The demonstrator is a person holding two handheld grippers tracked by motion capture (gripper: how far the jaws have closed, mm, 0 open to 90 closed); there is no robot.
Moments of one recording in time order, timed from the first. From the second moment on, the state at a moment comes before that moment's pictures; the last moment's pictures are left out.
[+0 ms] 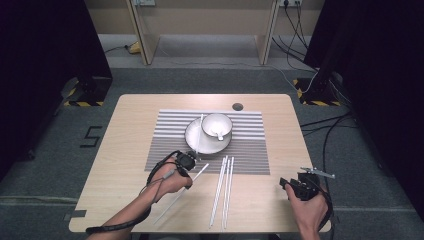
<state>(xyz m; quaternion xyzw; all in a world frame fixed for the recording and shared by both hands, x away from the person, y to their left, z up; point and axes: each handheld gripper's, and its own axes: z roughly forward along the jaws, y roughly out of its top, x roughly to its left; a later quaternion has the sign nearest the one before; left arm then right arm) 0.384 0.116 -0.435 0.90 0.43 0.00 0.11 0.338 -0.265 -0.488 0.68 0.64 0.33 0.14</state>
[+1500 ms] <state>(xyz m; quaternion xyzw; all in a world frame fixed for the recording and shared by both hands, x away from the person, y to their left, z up) 0.407 0.153 -0.412 0.87 0.47 0.01 0.14 0.337 -0.265 -0.488 0.68 0.64 0.33 0.15</state>
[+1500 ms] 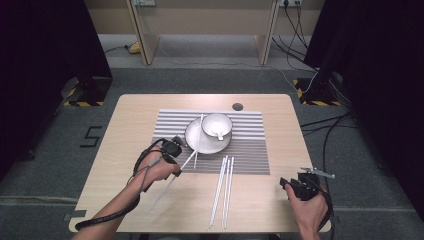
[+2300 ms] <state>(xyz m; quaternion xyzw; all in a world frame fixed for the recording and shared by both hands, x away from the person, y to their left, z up) 0.420 0.159 -0.404 0.86 0.48 0.02 0.14 0.337 -0.266 -0.487 0.68 0.63 0.33 0.15</state>
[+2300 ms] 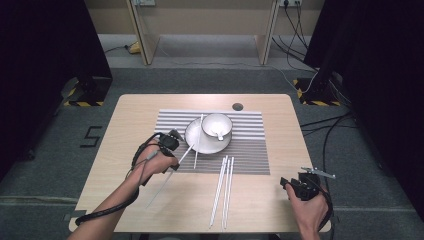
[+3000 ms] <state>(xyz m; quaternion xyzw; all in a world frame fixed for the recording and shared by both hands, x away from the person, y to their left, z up) 0.439 0.161 -0.404 0.86 0.50 0.02 0.14 0.337 -0.266 -0.487 0.68 0.63 0.33 0.15</state>
